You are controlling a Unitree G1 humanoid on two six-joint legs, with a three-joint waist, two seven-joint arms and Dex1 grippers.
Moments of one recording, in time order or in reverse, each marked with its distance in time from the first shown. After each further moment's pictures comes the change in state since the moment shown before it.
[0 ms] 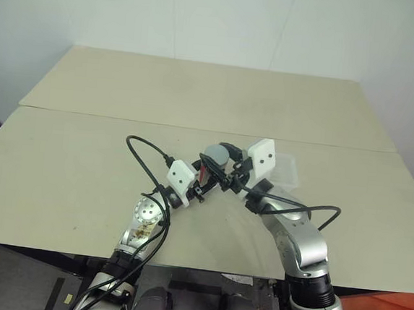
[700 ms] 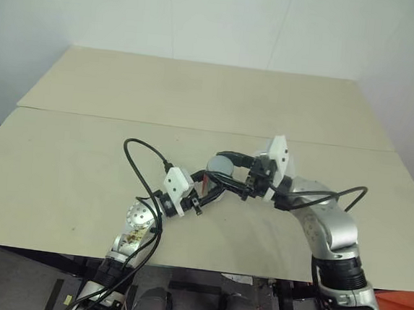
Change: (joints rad) left arm 0.084 0.059 -0.036 -0.147 -0.128 0.081 -0.221; right arm -0.131 -0.260 -0.063 0.168 0.243 -0.003 0.570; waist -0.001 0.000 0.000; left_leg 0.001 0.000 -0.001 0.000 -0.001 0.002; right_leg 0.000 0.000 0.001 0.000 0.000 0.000
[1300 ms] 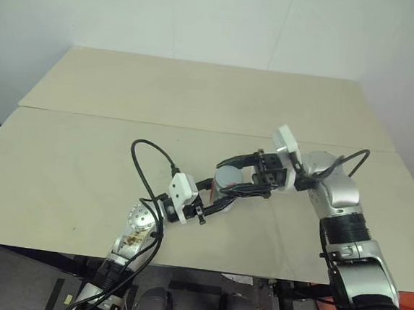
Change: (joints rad) left arm 0.003 0.014 -0.024 -0.030 -0.025 0.020 -0.068; right arm -0.278 -0.057 0.079 0.480 0.002 -0.233 0.570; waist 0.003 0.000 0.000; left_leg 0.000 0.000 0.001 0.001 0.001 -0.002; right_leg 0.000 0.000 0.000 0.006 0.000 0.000
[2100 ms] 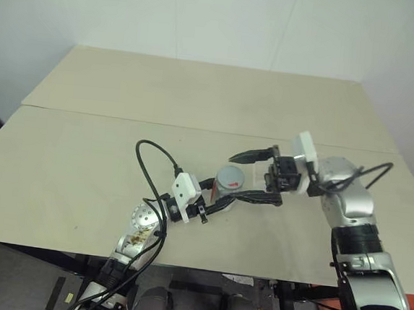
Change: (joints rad) left arm -0.019 -0.029 0.000 0.044 0.035 -0.009 0.019; right arm 0.186 -0.083 -0.147 -0.180 0.034 -0.073 -0.087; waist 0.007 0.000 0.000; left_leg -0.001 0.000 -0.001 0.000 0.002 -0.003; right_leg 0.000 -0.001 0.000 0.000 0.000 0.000
